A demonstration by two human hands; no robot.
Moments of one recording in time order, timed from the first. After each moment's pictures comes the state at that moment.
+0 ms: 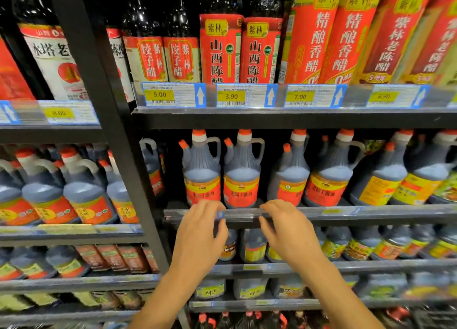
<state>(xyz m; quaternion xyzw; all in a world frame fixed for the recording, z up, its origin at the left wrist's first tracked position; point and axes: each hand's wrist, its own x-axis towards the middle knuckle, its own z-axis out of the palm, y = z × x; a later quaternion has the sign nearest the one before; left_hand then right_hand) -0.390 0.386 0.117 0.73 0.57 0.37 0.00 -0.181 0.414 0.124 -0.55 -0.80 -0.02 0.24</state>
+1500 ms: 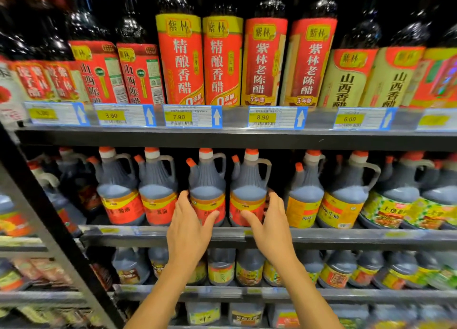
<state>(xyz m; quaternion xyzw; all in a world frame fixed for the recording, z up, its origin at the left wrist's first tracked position) -0.204 0.457 0.113 0.56 0.72 0.41 0.04 -0.023 0.479 0.118 -0.58 -0.66 0.20 0.43</state>
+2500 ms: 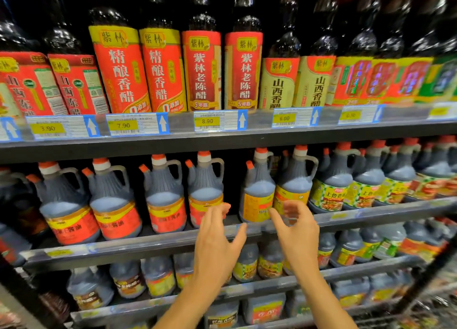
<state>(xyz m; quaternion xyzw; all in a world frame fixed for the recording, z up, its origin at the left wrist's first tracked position) -0.085 0.426 0.126 0.69 0.53 0.48 0.10 0.091 0.438 0.122 -0.63 -0.53 0.11 0.56</state>
